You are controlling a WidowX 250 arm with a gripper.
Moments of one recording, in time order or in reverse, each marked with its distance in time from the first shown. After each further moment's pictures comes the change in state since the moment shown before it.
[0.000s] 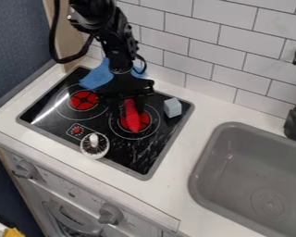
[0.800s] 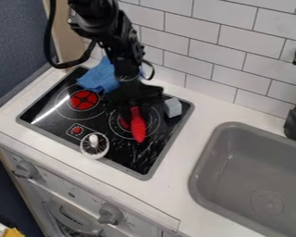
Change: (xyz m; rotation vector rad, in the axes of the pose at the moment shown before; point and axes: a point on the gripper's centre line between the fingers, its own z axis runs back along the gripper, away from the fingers) arm -0.029 -0.013 0.020 -0.071 -0.012 -0.067
